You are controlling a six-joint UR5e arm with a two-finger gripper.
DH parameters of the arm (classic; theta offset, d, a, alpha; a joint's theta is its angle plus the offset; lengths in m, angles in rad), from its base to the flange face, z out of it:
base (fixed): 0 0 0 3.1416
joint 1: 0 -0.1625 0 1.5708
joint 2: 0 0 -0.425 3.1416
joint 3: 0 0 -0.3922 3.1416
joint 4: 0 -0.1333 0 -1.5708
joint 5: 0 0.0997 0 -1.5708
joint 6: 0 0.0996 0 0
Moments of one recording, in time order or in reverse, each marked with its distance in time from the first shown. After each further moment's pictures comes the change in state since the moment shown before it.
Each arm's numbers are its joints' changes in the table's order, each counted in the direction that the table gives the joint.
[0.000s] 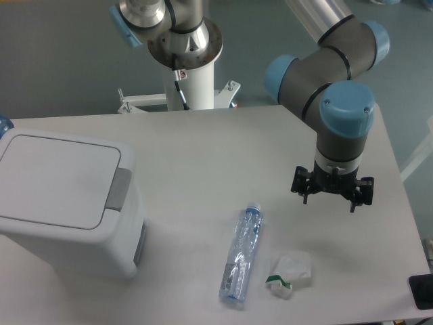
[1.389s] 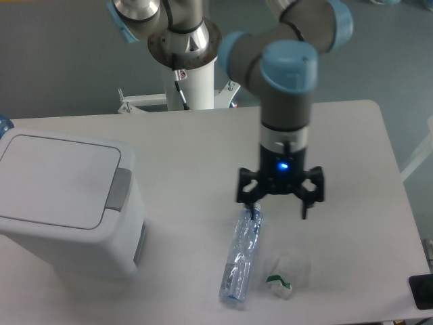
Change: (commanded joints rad) arm 0.160 -0.210 -0.081 -0.186 -0.336 -0.507
